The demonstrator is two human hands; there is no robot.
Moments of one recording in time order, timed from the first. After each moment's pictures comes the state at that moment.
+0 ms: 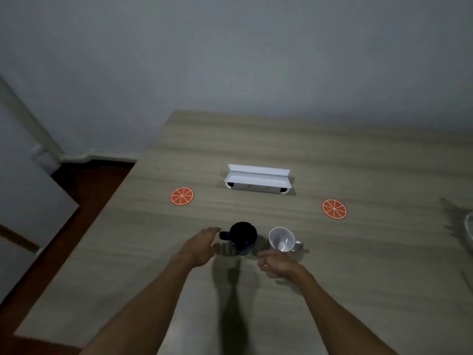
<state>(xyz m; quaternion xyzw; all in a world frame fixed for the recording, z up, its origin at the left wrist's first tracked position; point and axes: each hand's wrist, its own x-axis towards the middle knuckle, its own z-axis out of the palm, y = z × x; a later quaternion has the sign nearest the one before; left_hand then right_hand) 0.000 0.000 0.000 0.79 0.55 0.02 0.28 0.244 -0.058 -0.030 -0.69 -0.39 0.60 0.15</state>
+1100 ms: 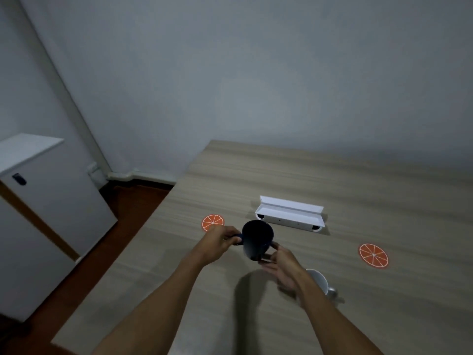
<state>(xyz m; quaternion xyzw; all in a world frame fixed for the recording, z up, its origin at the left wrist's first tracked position) -0.032 0.045 0.083 0.75 0.52 0.24 0.34 0.178 0.014 0.050 -0.59 -0.27 0.67 0.36</state>
